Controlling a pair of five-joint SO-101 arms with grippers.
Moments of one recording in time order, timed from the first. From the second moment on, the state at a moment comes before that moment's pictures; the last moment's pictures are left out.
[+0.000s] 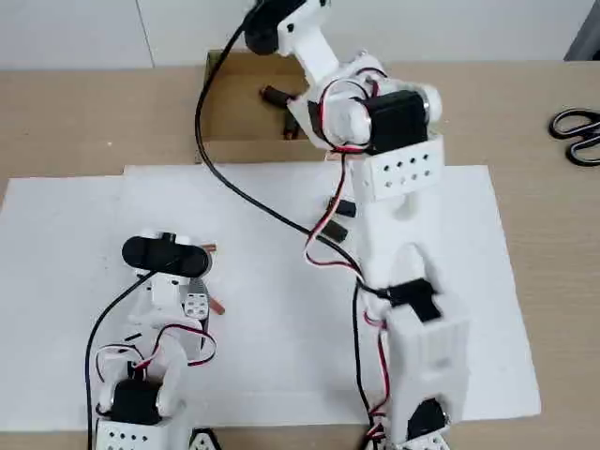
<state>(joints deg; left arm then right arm) 1.5 -101.8 94.5 57.1 -0.3 -21.5 23.4 -66.0 96.2 20.4</state>
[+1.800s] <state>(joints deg) 1.5 -101.8 94.5 57.1 -0.3 -19.7 36.4 -29.2 90.7 31.8</state>
